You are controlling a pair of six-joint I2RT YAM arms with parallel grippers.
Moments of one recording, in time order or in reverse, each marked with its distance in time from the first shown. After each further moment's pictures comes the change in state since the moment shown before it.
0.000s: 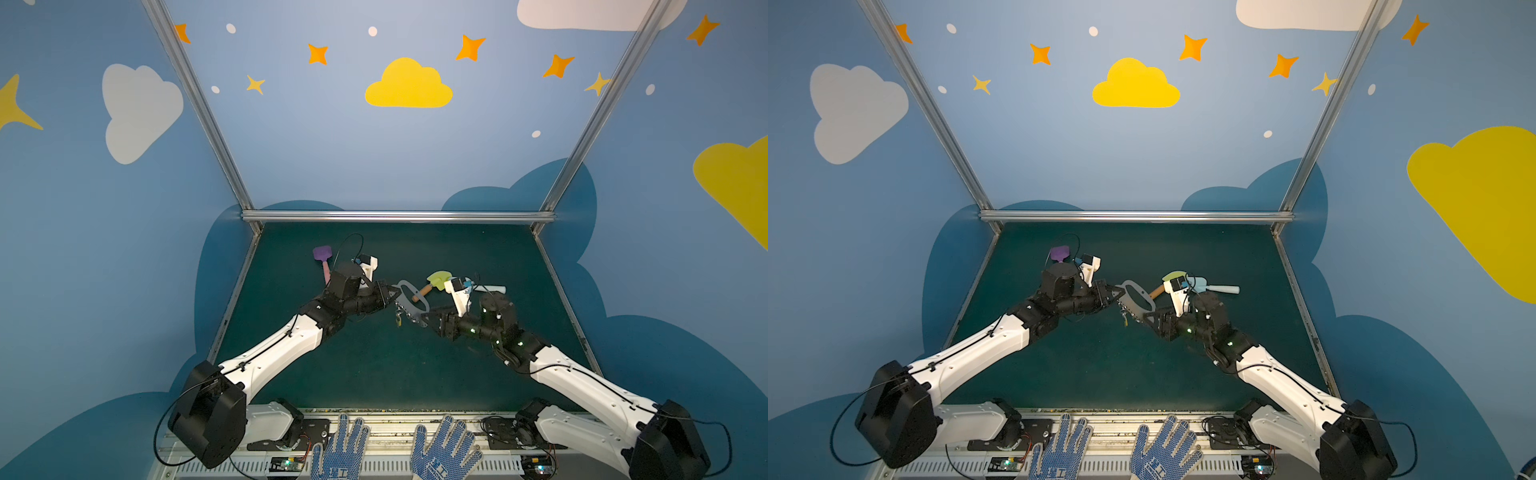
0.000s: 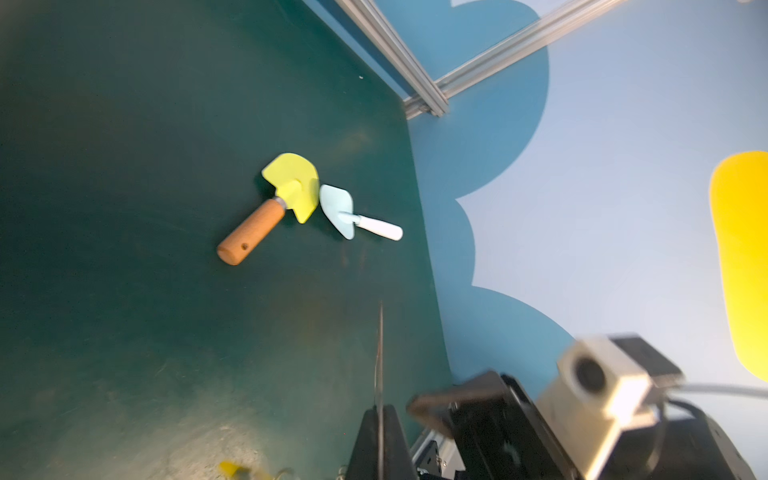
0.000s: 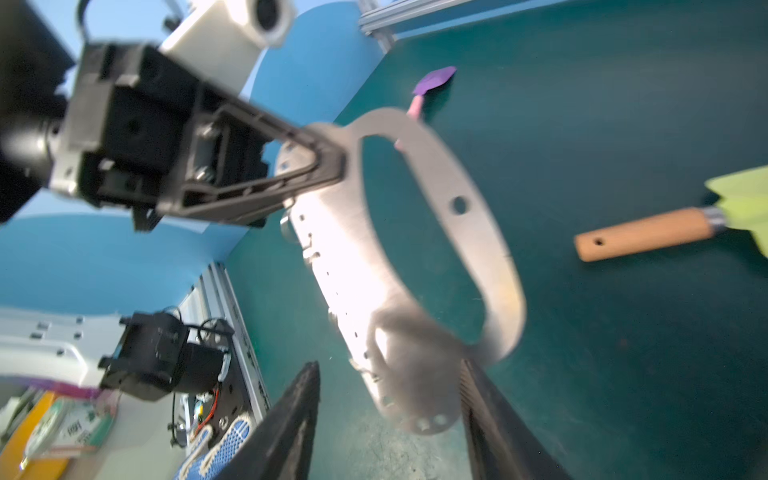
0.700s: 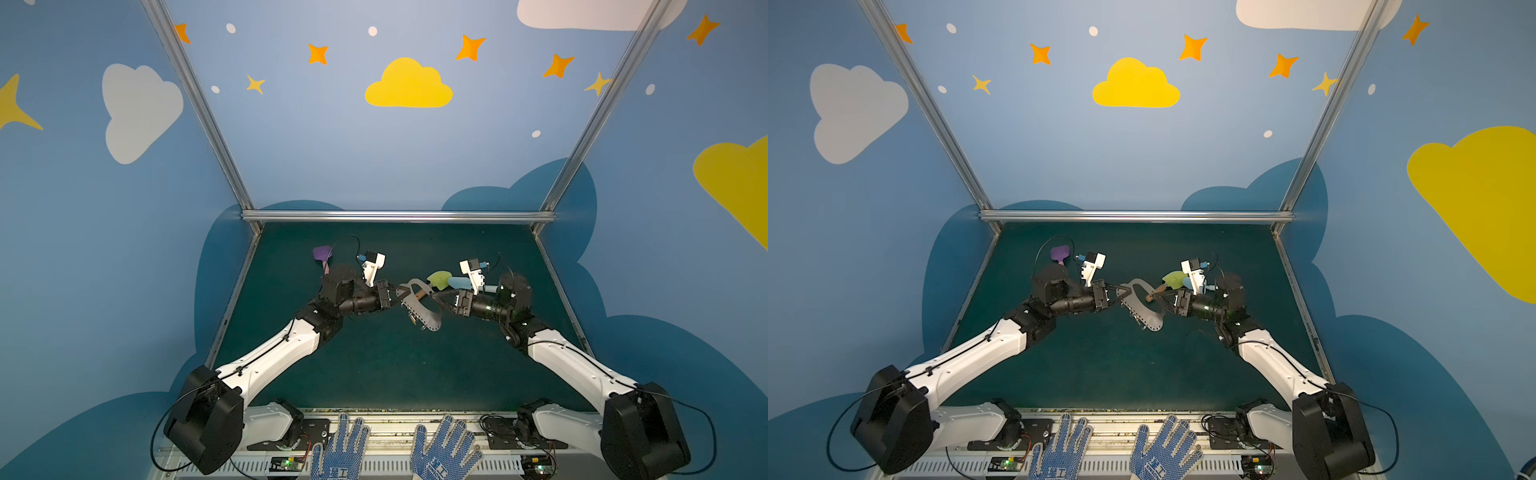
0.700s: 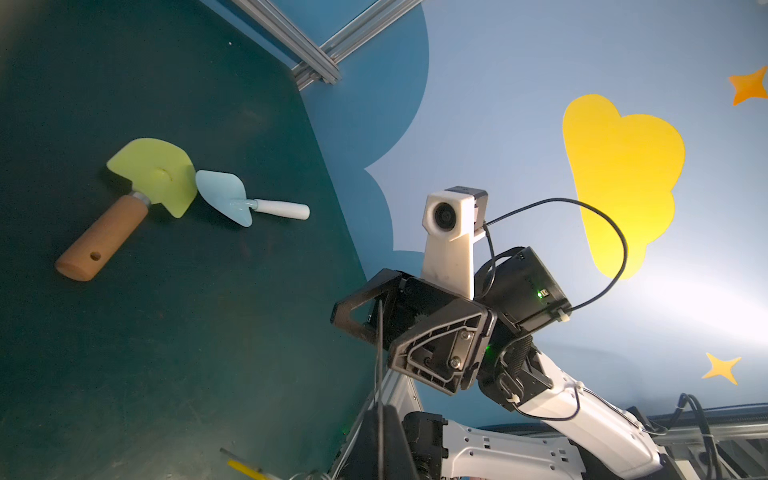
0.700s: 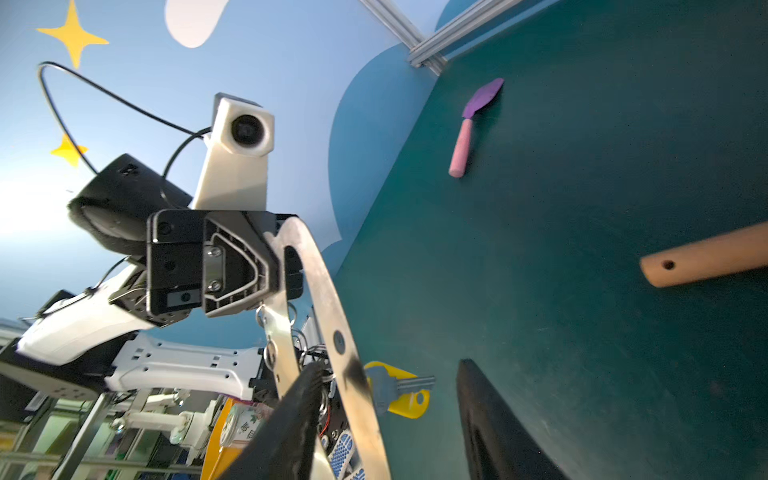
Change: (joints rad) left arm 0.010 -0.029 -0.049 0.224 0.229 -0.027; right arm -0.248 0.146 0.029 0.254 -0.473 0.261
